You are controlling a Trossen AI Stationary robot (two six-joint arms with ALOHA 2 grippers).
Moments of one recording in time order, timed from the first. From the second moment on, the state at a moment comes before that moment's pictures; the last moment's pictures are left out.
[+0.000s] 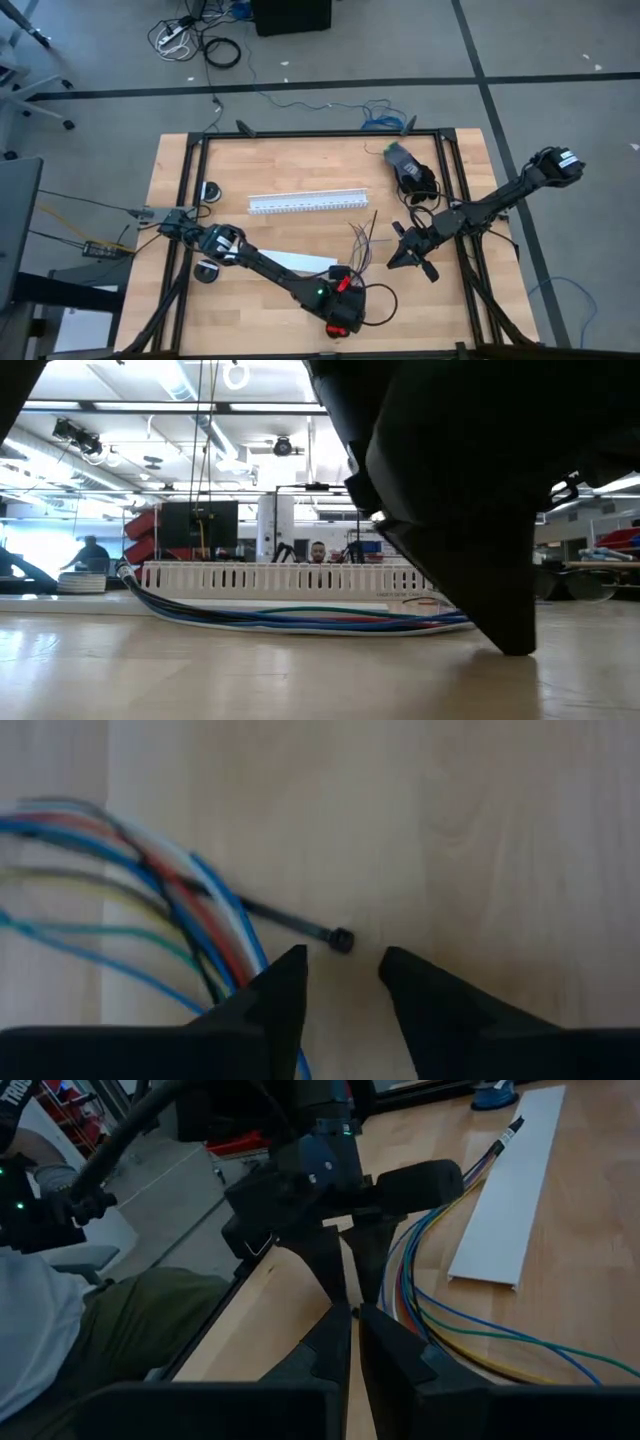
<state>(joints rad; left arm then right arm) -0.48 2.47 2.08 -0.74 -0.34 -0.30 0.40 0.96 0.15 0.58 -0.10 0.30</state>
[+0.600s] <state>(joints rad) -0.44 2.47 2.08 -0.72 -0.27 -0.16 0.40 0.96 0.15 0.58 -0.10 0.29</state>
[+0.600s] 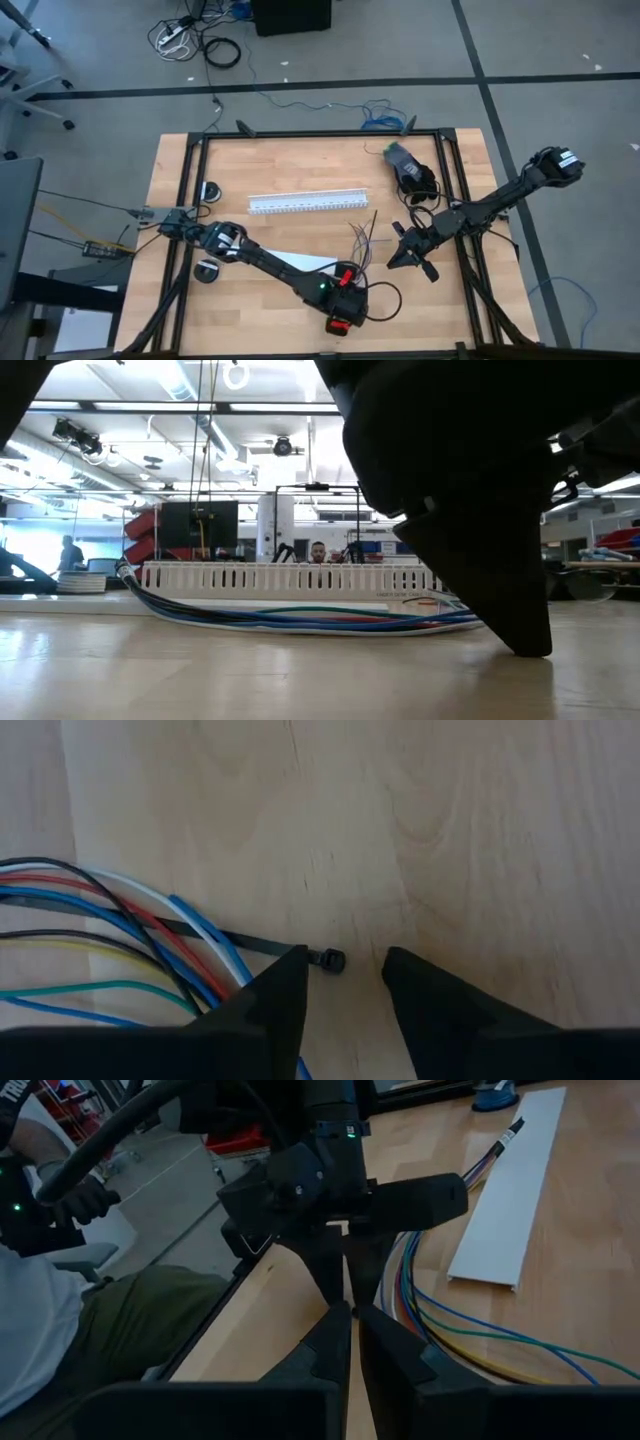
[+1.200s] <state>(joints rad) -0.44 2.47 2.08 -0.72 -0.23 -0.12 0.40 0.96 0.15 0.57 -0.10 0.28</state>
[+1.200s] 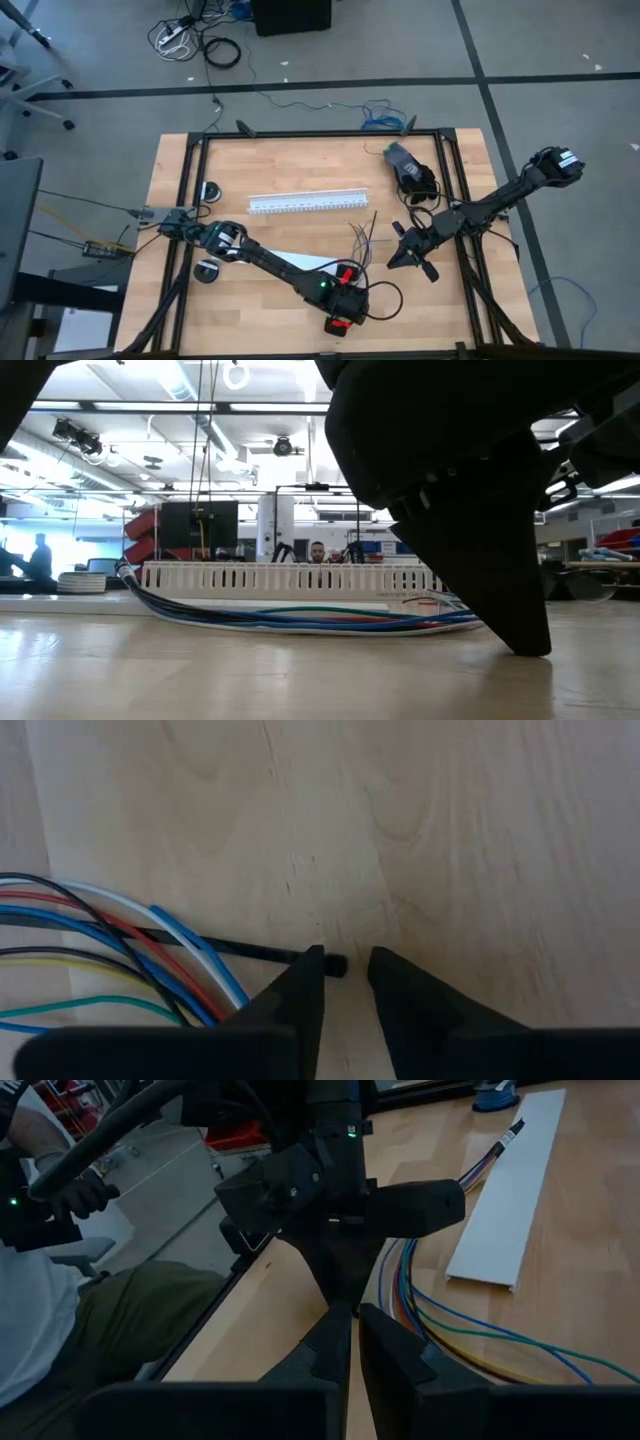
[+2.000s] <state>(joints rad) -0.43 2.47 2.08 -0.72 -0.23 -0.12 0.40 0.96 0.15 0.57 -0.10 0.28</state>
